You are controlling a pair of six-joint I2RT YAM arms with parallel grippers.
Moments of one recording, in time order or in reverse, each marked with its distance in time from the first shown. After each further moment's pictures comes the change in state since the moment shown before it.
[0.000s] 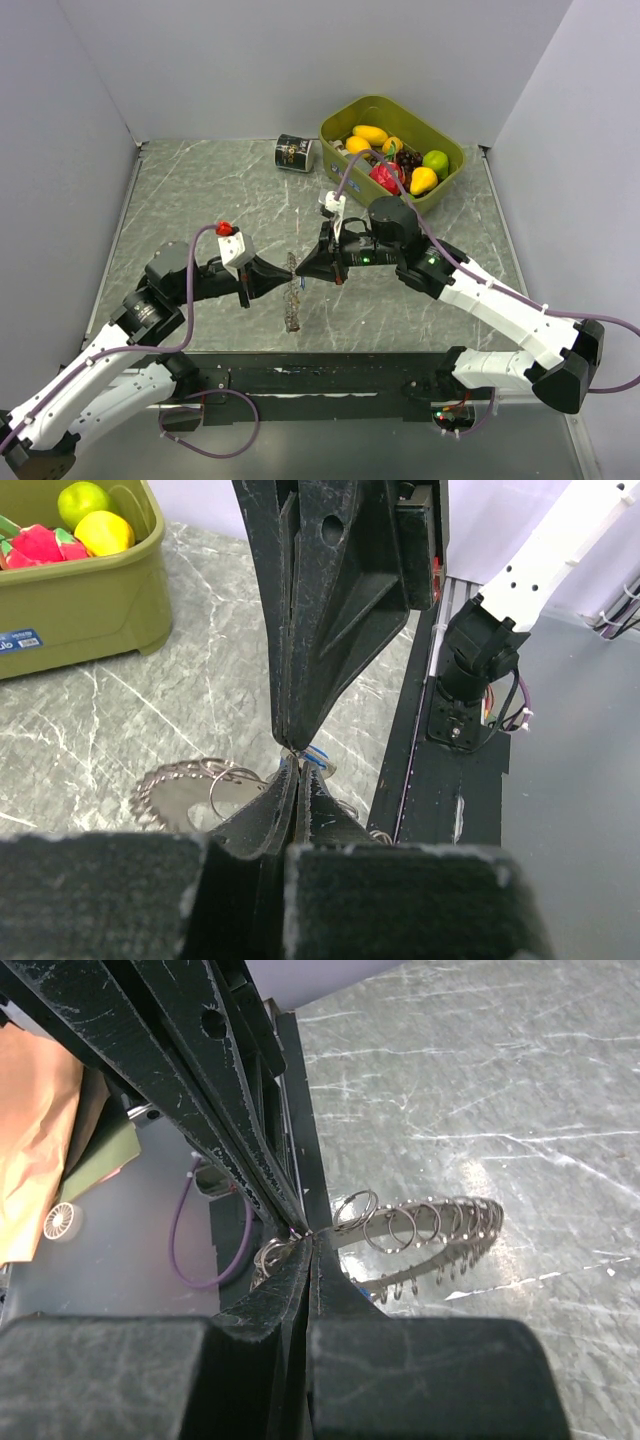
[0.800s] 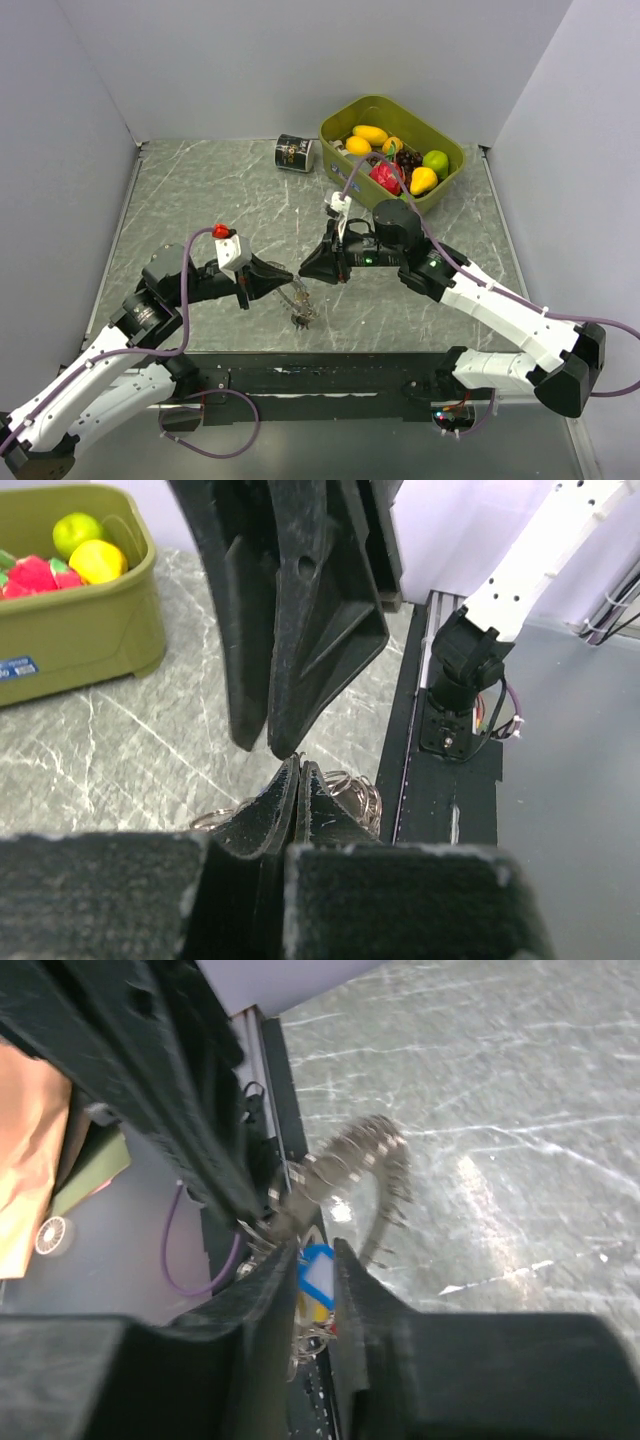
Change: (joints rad) left arm 0.000 -0.015 -0.018 0.043 0.022 -0.007; right arm -0.018 -0.024 -0.058 0.051 0.013 0.034
